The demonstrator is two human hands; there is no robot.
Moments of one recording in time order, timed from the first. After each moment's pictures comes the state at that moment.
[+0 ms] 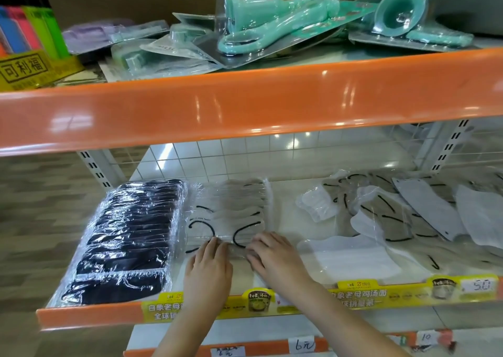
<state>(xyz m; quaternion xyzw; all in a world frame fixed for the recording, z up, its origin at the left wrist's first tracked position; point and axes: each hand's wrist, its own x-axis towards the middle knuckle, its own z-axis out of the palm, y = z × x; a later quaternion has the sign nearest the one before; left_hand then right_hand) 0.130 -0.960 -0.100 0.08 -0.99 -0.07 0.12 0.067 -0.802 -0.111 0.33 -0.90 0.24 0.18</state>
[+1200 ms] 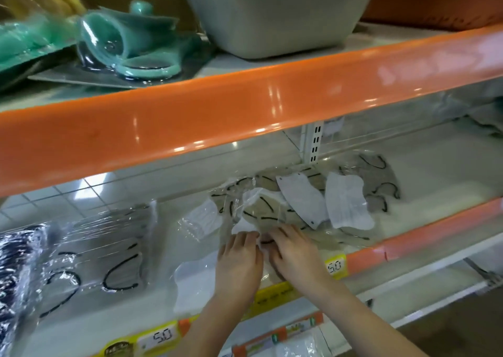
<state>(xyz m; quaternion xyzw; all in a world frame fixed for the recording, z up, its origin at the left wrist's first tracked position) 0.055 -0.689 -0.074 -0.12 -0.96 -0.16 0.17 0.049 -0.548 -0.086 0.12 -0.95 0.23 0.17</state>
